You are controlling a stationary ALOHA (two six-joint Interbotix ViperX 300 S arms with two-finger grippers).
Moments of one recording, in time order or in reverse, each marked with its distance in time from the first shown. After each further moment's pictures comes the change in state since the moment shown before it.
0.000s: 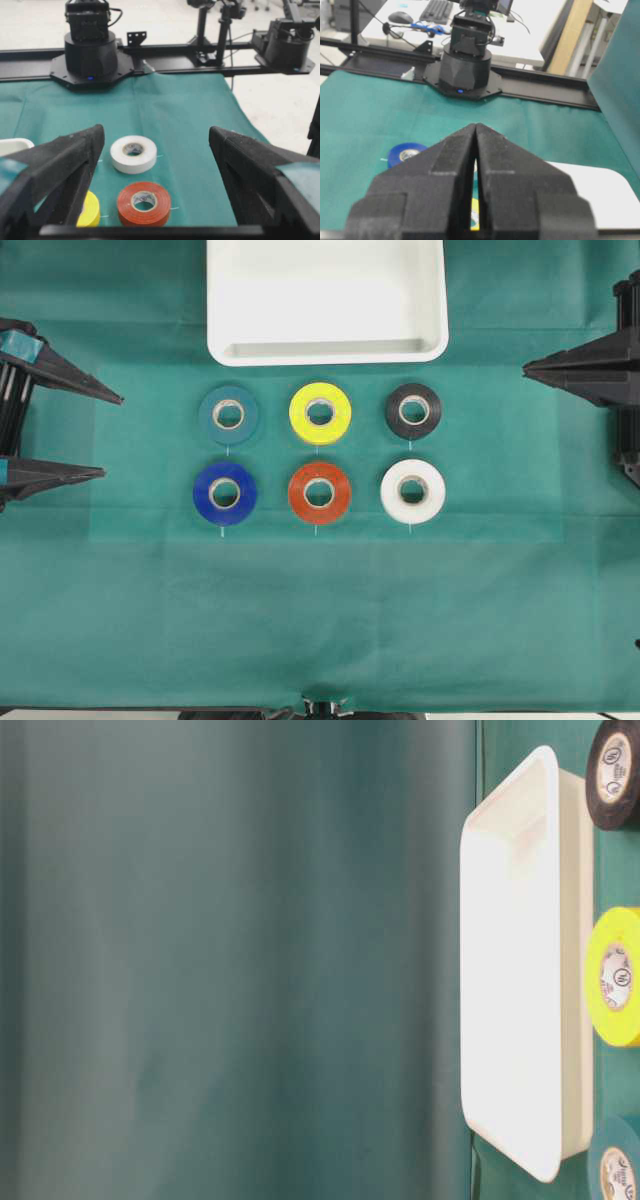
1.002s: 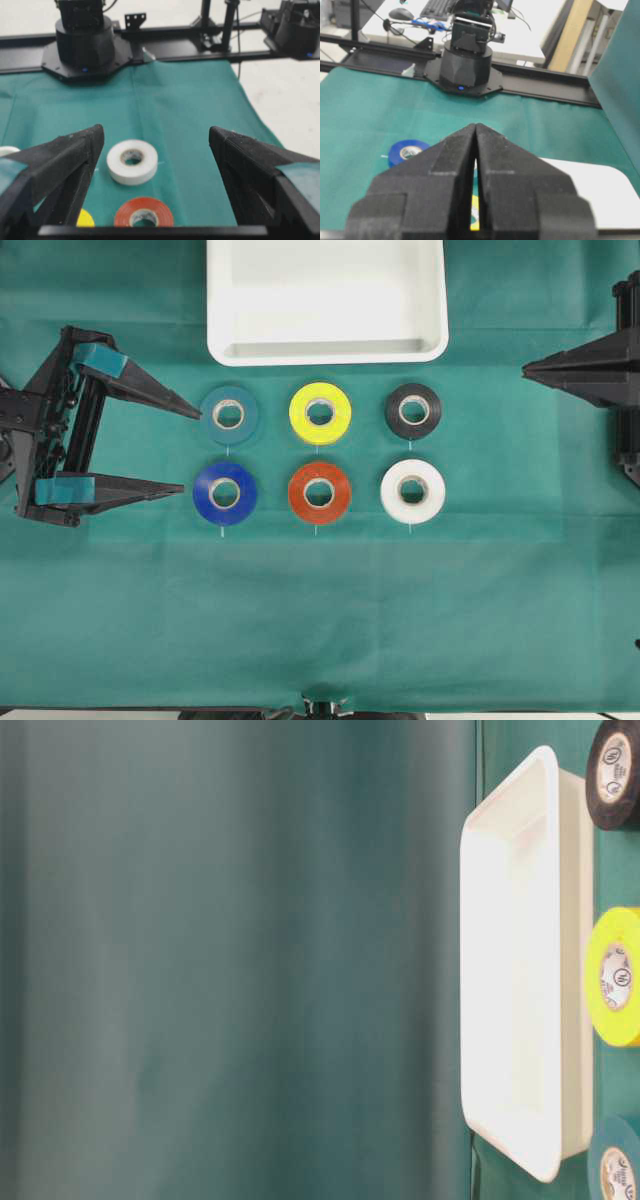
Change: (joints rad) left arm 0.000 0.295 -0.206 0.000 0.018 0.014; right arm 0.000 0.000 -0.003 -0.002 0.015 0.000
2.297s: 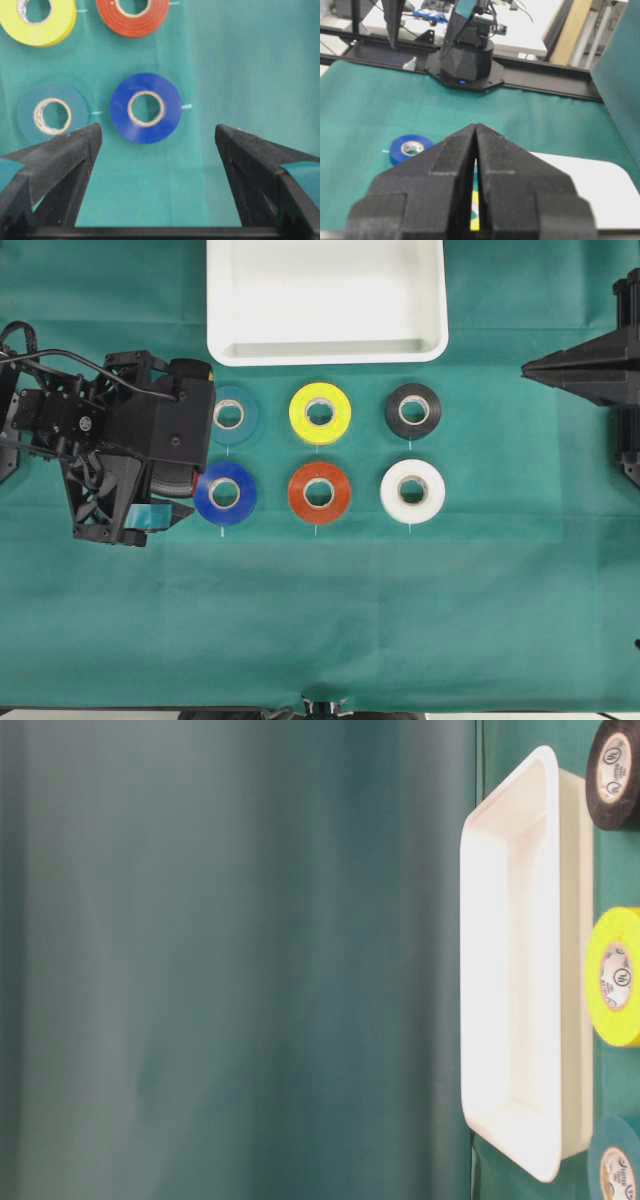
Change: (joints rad) left arm -0.008 0.322 -0.525 0.002 1.146 -0.107; right arm 0.000 0.000 -0.029 0.000 0.061 0.000
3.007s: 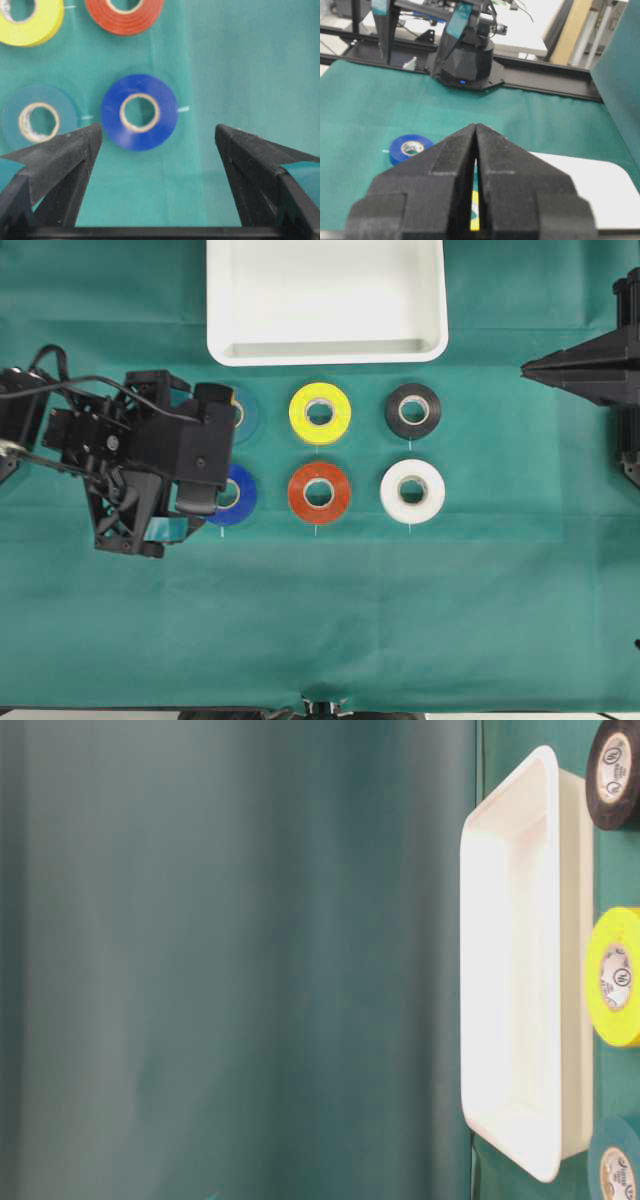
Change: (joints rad) left arm -0.023 0.060 0.038 -0.002 -0.080 -0.003; right arm 0.000 0.002 -0.002 0.000 0.003 0.000
